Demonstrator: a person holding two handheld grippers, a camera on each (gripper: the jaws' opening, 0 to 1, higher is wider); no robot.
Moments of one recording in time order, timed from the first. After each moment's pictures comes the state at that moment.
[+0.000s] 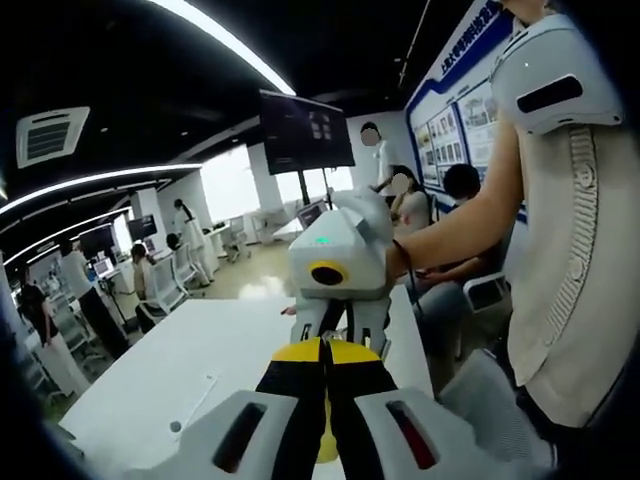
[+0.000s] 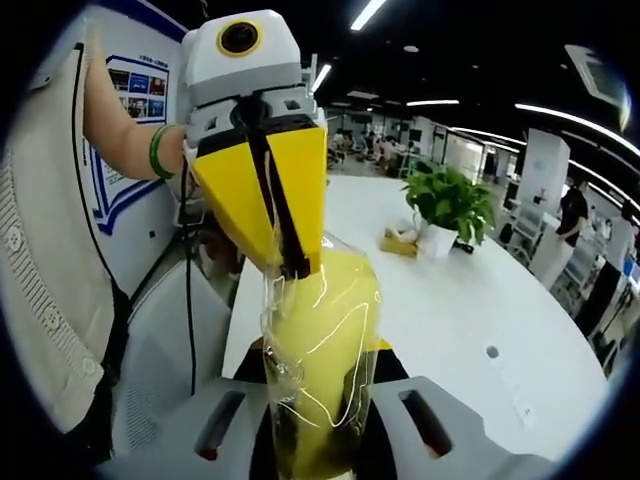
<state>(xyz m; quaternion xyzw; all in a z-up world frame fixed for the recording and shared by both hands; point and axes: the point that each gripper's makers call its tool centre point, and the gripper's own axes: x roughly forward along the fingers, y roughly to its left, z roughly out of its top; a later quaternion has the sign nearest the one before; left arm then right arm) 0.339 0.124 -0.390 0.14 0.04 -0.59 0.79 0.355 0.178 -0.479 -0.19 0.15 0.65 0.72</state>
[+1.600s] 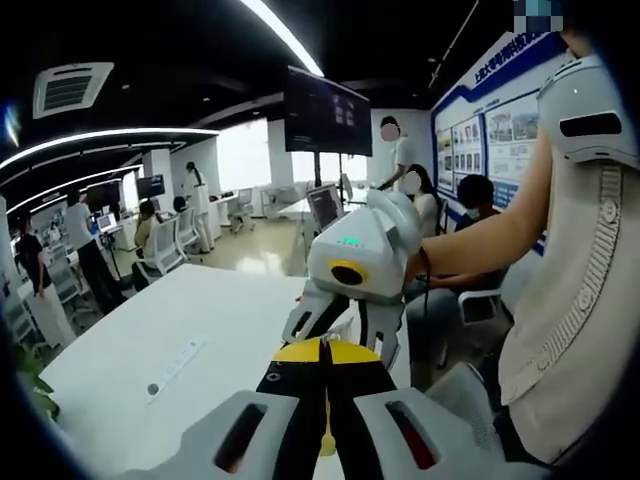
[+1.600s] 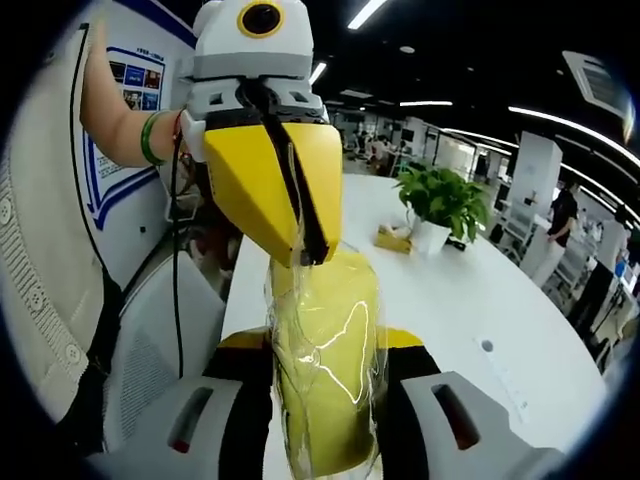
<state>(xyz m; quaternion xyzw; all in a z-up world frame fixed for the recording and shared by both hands) 0.335 0.125 -0.403 0.10 0.12 -0.58 0.80 0.349 0.174 -0.492 -0.20 0.14 0.64 0.73</state>
